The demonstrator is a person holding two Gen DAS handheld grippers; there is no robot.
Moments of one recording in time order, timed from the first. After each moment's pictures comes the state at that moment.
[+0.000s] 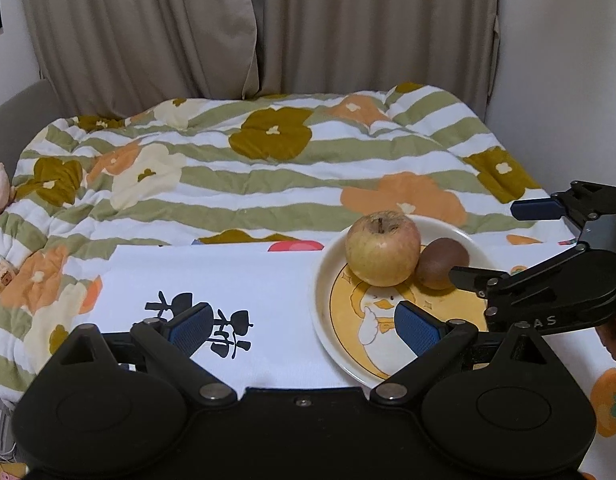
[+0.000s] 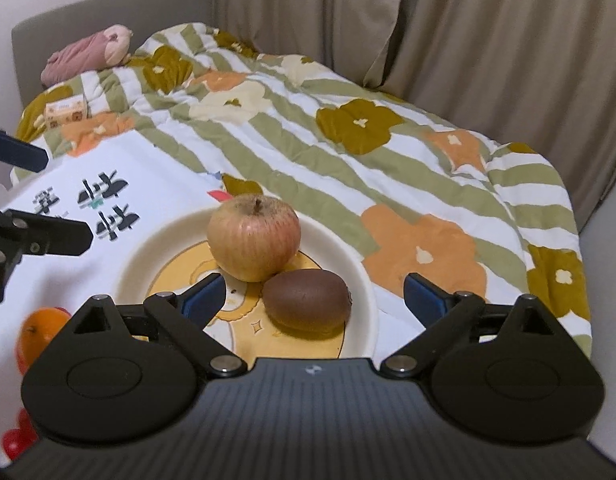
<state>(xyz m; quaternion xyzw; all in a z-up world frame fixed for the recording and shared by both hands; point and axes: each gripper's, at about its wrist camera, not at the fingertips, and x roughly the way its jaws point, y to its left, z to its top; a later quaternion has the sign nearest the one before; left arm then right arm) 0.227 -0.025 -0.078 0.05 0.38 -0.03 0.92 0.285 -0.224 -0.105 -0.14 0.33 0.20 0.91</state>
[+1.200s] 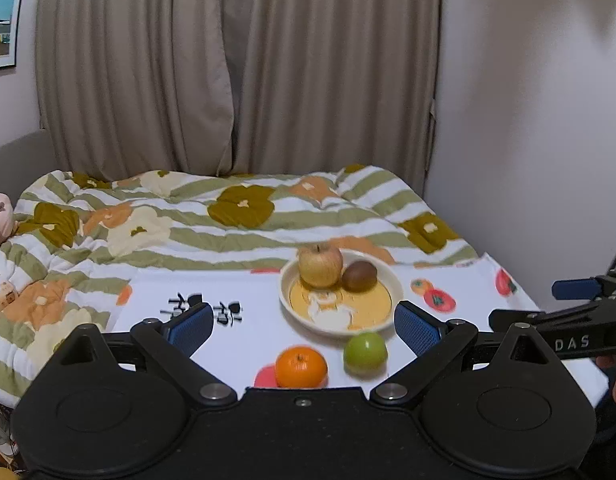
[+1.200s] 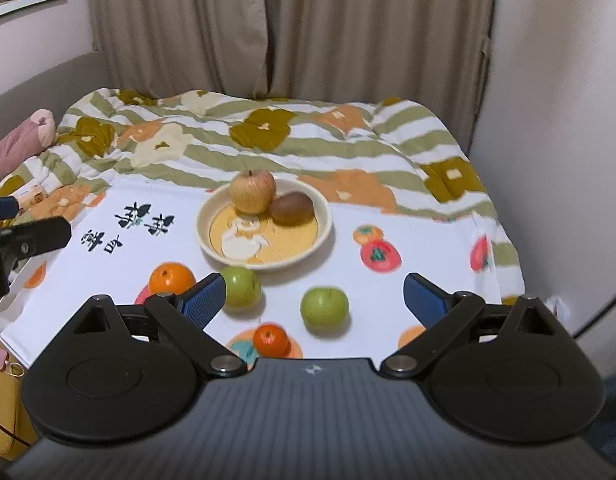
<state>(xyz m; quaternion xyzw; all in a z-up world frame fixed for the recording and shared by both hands) 0.038 0.009 -0.018 0.01 0.26 -0.10 0.96 0.035 -0.235 -0.022 -0.01 0.33 0.02 0.94</state>
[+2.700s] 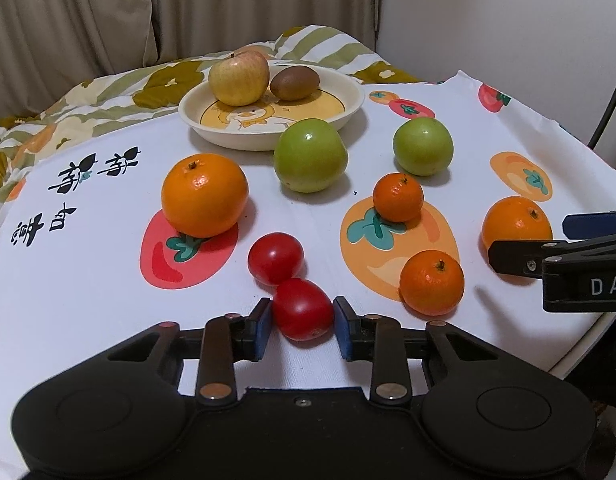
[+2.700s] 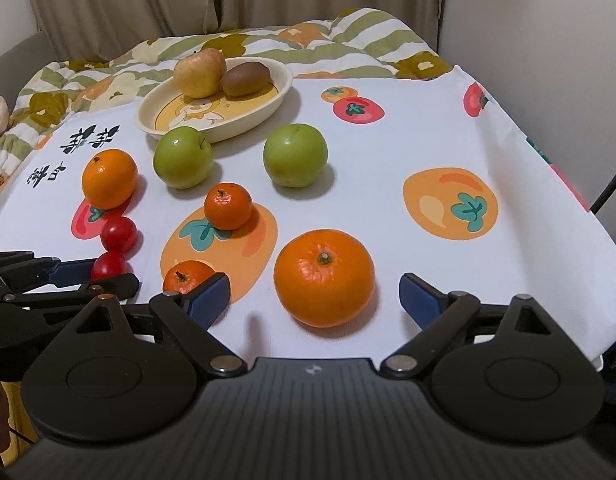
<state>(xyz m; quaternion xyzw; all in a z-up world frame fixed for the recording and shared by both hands) 0.068 -0.047 -0.177 0.09 0.41 -0.17 0.89 0.024 -0.246 -0.153 0.05 0.41 -0.04 0.91</state>
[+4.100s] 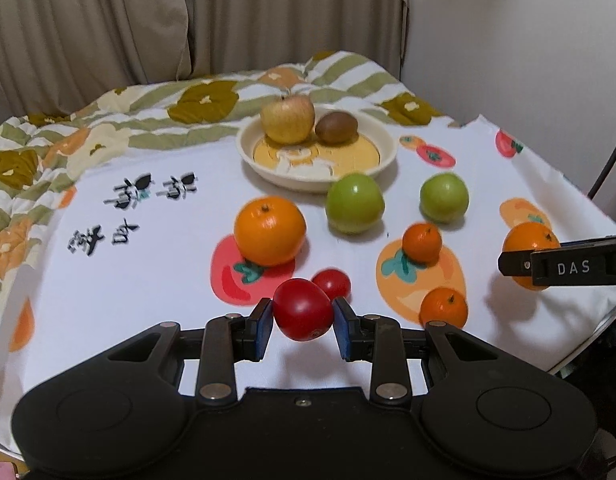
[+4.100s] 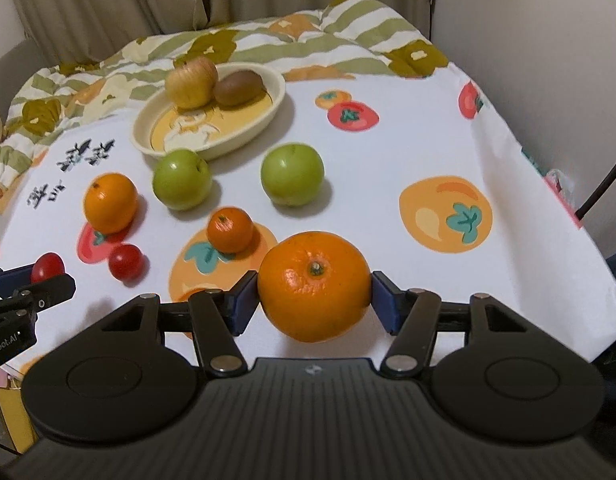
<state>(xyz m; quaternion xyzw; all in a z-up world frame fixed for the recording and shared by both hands) 0.054 -0.014 -0.122 0.07 0.39 -0.14 0.91 0.039 -0.250 -0.125 0.07 0.43 -0.05 0.90</state>
